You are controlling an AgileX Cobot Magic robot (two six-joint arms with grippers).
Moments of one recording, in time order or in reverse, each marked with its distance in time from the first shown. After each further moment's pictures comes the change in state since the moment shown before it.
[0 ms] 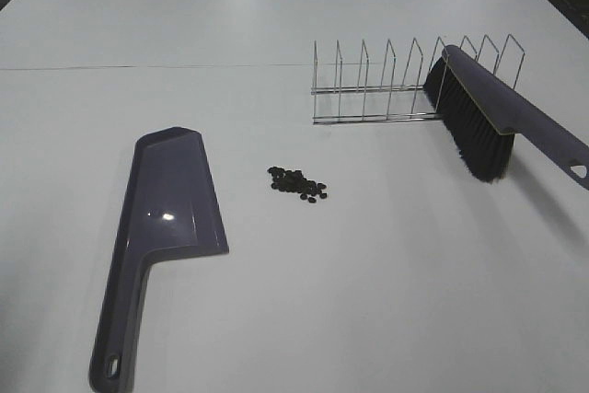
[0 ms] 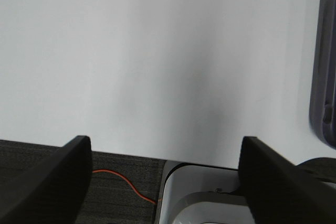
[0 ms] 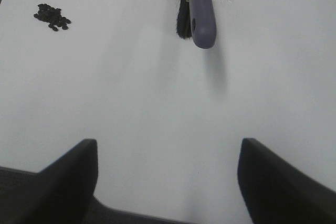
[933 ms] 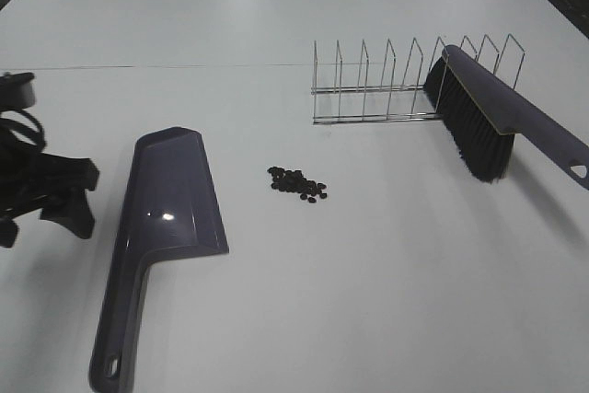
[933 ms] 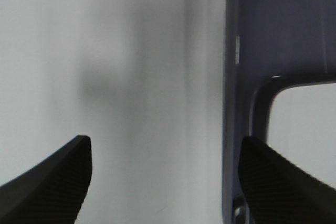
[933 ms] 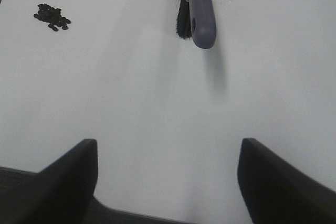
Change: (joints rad) left arm -0.317 0.680 -0.306 -0.123 -0.261 -0.060; right arm 0.000 0.000 0.000 0.000 0.000 0.000
